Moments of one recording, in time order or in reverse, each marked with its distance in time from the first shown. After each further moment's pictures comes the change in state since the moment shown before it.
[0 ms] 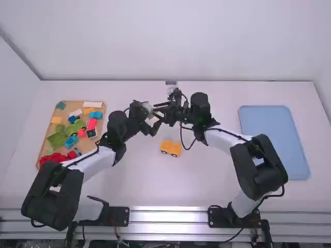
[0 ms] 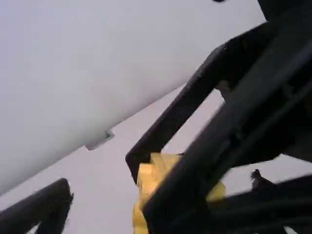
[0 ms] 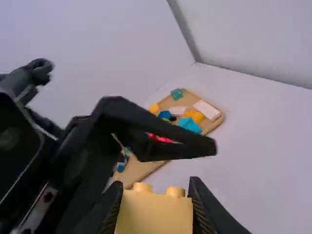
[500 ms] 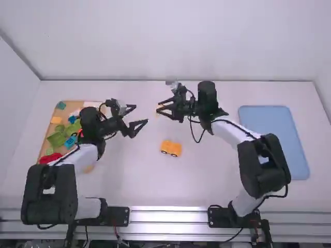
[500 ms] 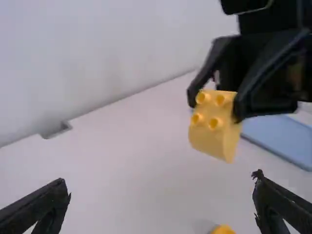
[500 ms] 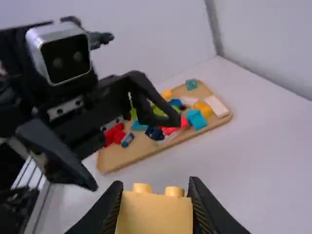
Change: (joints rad) left arm 0.343 0.000 0.003 -0.026 0.644 -0.185; right arm -0.090 0.000 0.150 -0.334 -0.248 -0.331
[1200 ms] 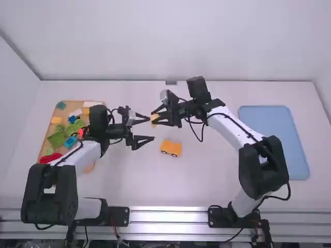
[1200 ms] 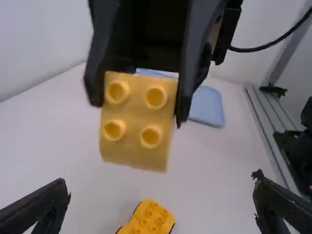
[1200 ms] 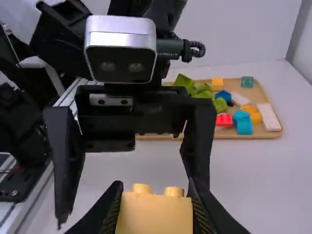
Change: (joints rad) left arm -0.086 0.000 0.058 -0.333 0.249 0.322; right arm 0.057 0.000 0.206 -0.642 -0.116 -0.659
